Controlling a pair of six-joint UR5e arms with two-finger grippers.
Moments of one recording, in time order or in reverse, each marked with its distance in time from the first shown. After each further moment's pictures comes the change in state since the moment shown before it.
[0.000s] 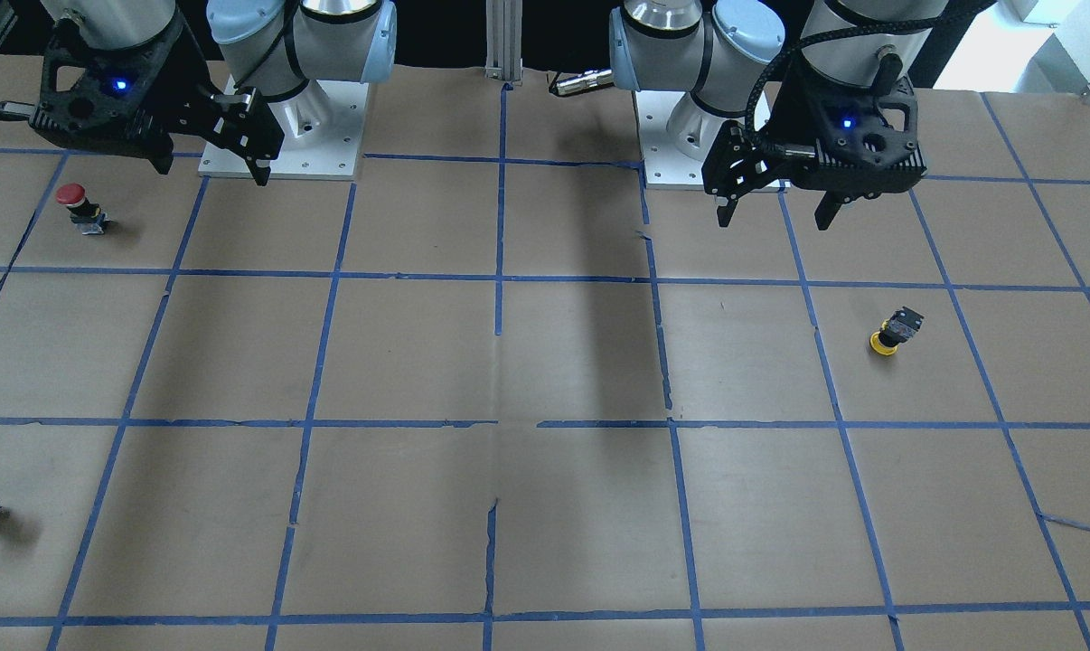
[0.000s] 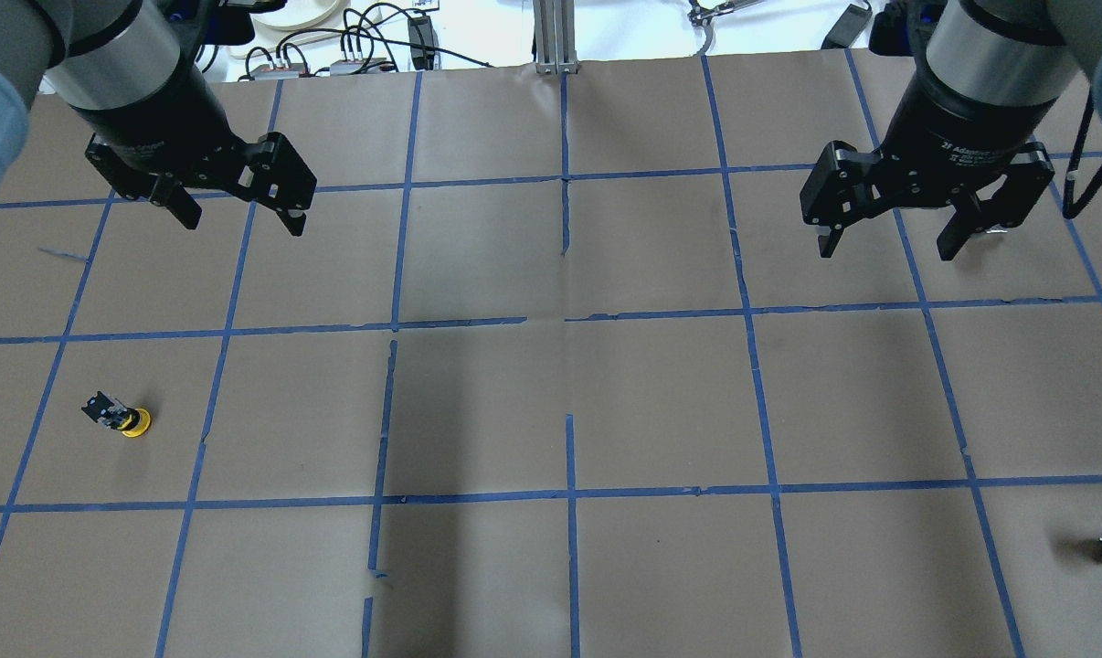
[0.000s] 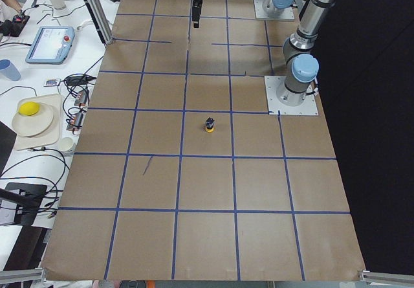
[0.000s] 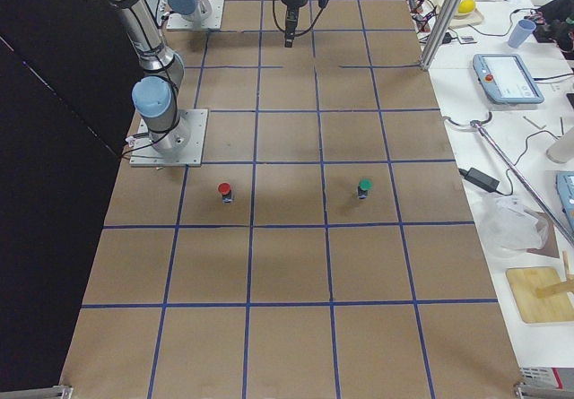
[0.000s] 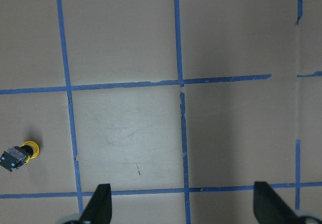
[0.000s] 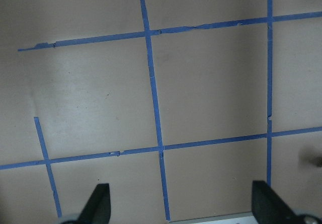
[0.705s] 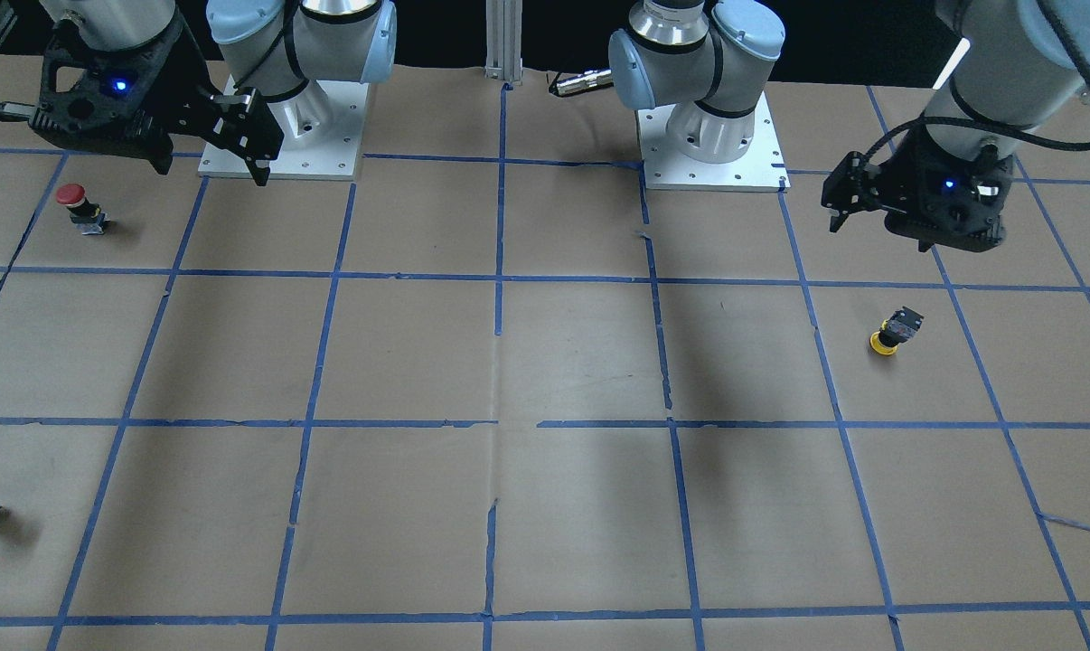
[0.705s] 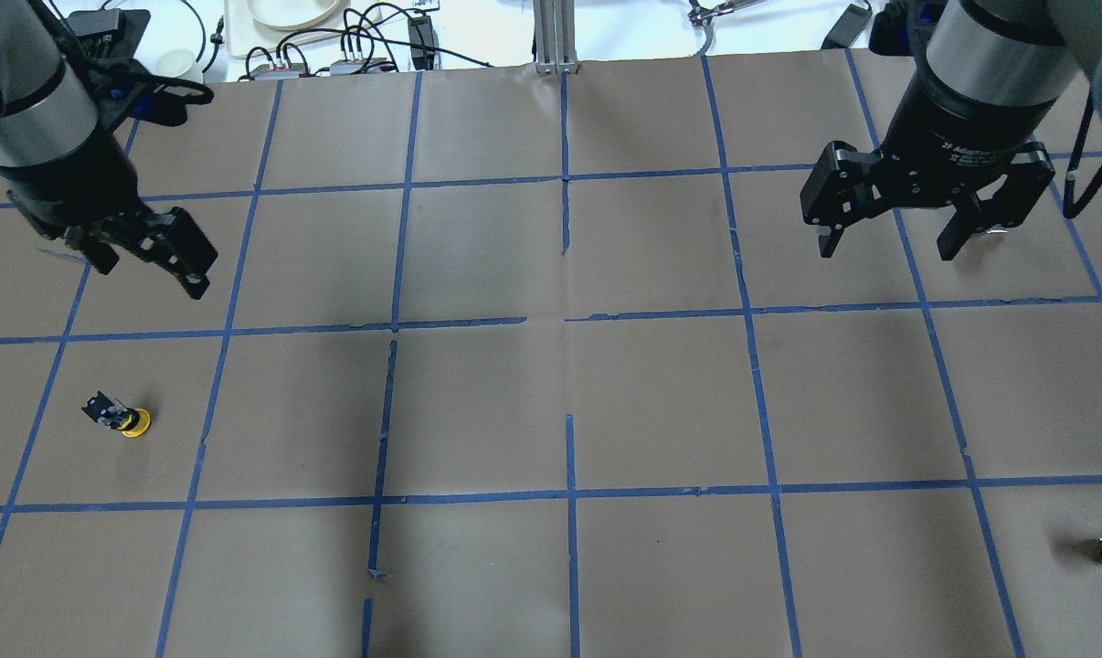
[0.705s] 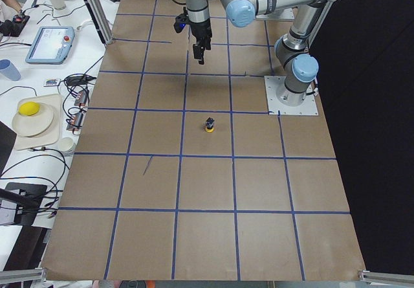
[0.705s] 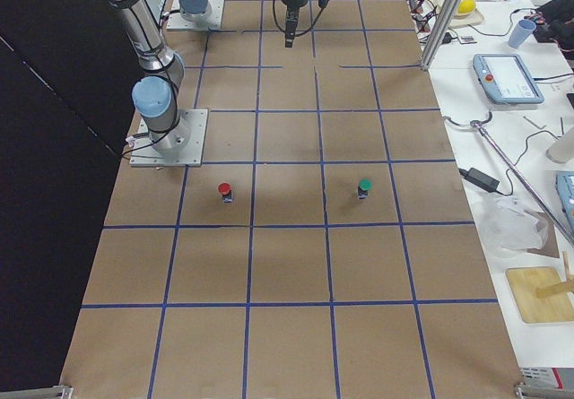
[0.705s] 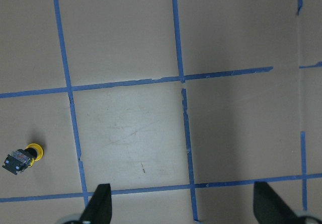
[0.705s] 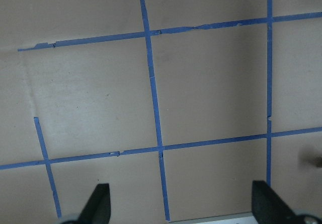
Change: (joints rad) left arm 0.329 0.016 -0.171 0.035 0.075 0.491; right arm 0.000 0.000 0.000 -0.001 0.000 -0.001
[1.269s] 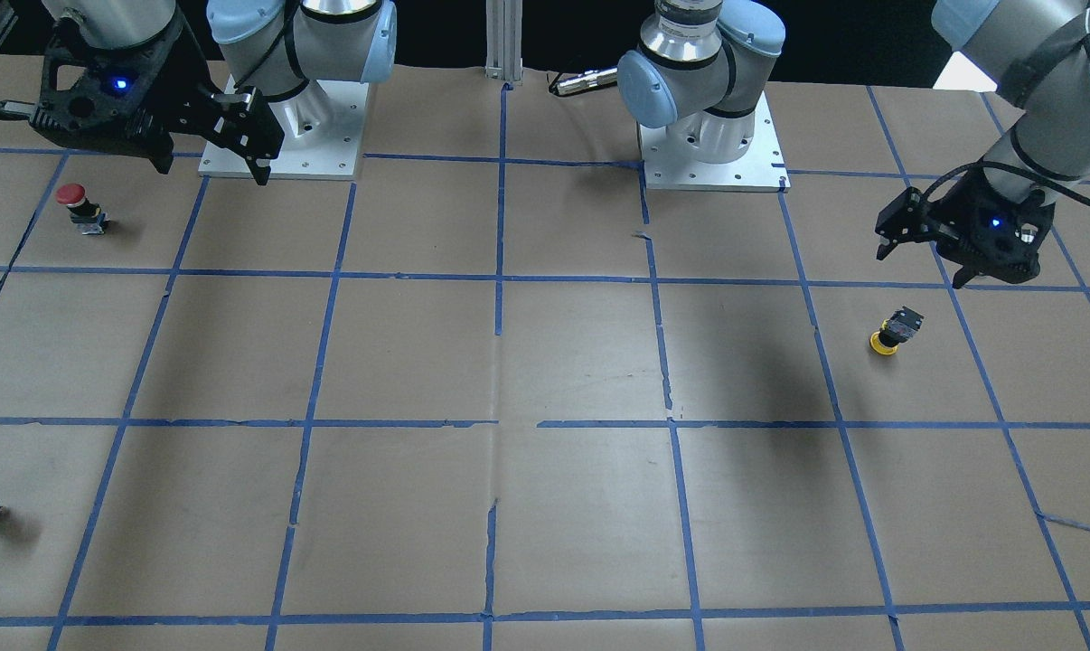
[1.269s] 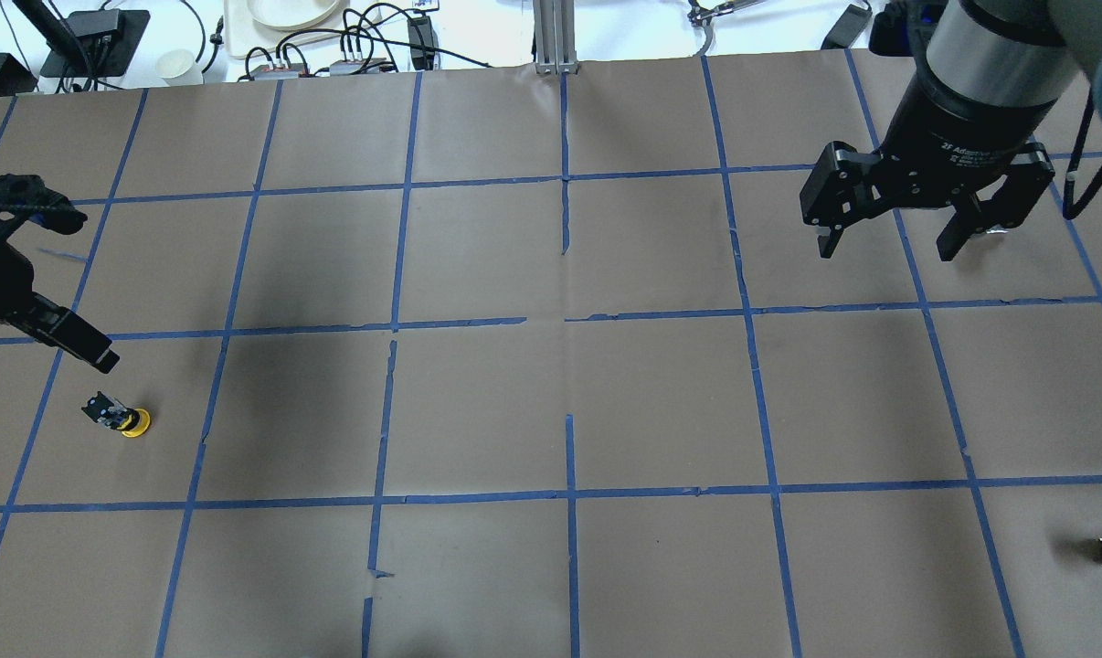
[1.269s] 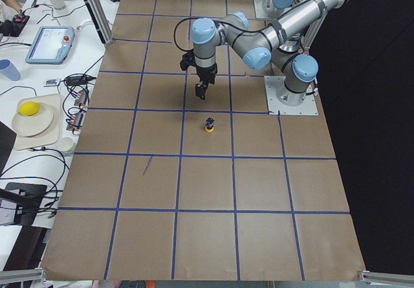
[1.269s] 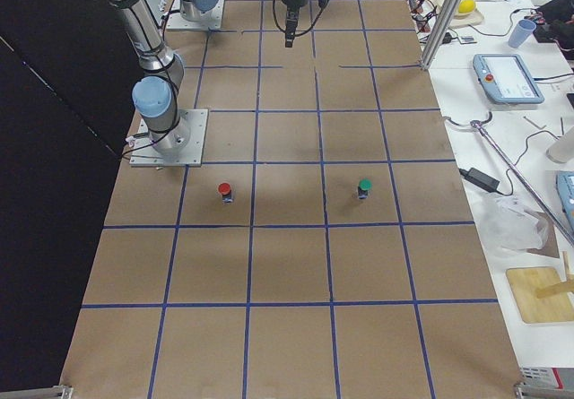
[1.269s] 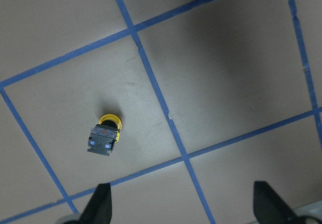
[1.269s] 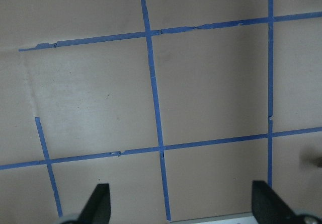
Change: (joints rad) left arm 0.247 -0.021 -0.266 0.402 -0.094 0.410; right arm 0.000 0.000 0.000 0.000 0.004 0.001
